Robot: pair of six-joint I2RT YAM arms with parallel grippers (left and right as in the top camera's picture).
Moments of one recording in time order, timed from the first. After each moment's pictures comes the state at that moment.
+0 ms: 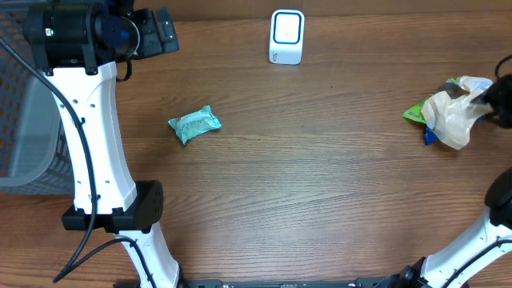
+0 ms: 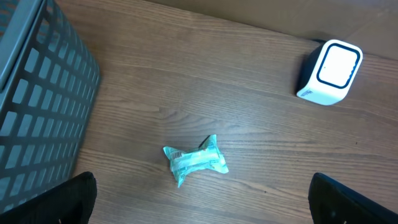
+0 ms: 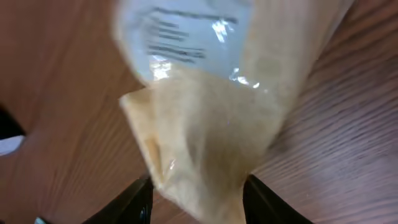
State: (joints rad) left arm -0.02 2.04 2.78 -1.69 -0.05 -0.26; right arm -0.58 2.10 1.99 -1.34 -0.36 0.23
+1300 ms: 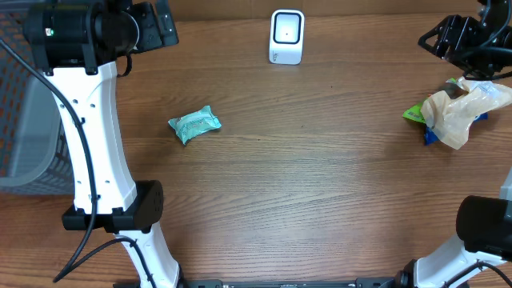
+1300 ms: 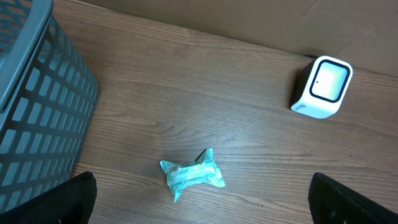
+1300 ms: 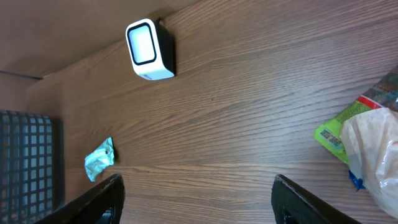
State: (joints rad) left arm -0.02 2.04 2.78 -1.64 -0.05 -0.26; right arm -0.25 1.87 2.19 -1.40 -0.53 0.11
